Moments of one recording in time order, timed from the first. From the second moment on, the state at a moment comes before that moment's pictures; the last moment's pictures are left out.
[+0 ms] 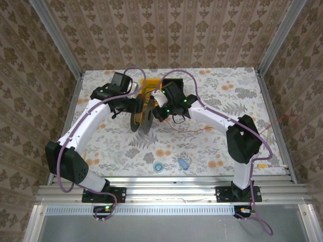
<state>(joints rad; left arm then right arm) -0.44 1.51 1.46 -0.97 0.04 -0.14 0.66 1.88 1.53 -0.45 -0.31 0.02</state>
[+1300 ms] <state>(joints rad) -0.44 1.64 1.46 -0.86 0.04 -0.14 0.66 1.90 1.58 -0.47 -0.33 0.00</state>
